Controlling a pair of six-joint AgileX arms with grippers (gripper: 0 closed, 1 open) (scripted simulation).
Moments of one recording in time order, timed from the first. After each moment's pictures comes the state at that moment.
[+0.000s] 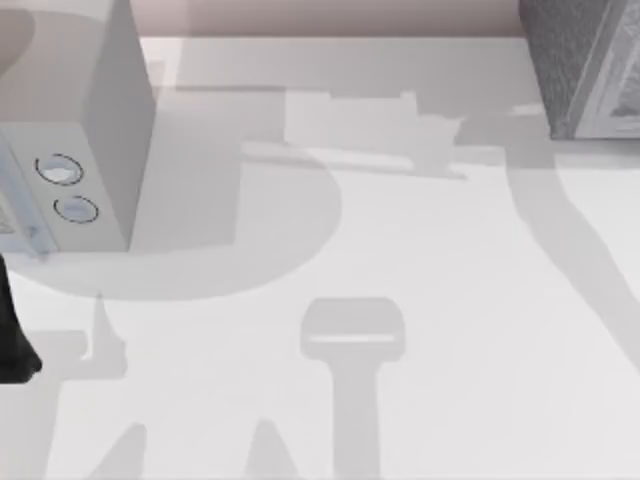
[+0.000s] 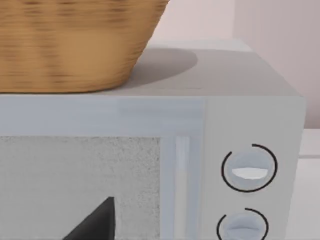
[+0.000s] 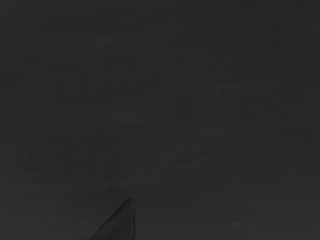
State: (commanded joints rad) left arm 0.00 0.00 0.00 0.00 0.00 0.00; right arm 0.41 1.31 1.75 -0.44 0.44 0.02
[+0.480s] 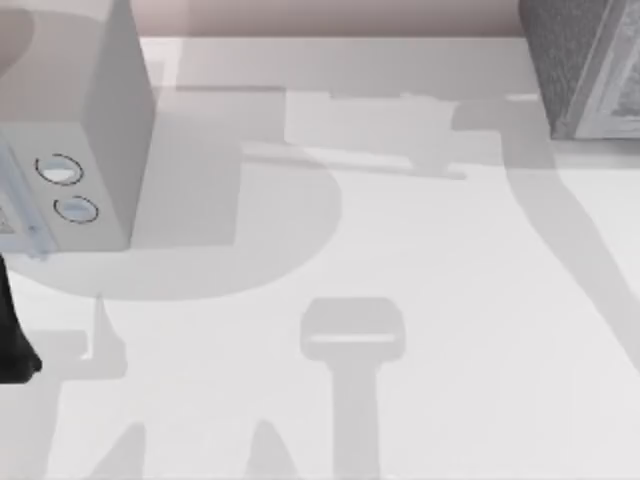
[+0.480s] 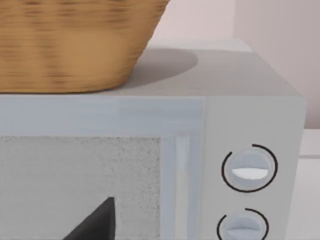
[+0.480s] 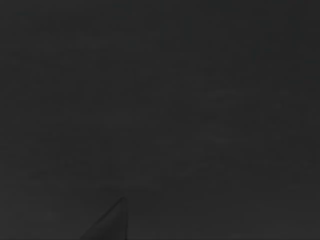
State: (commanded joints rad) left arm 0.00 0.00 0.00 0.00 0.00 0.00; right arm 0.36 1.39 1.81 -0.41 0.40 0.02
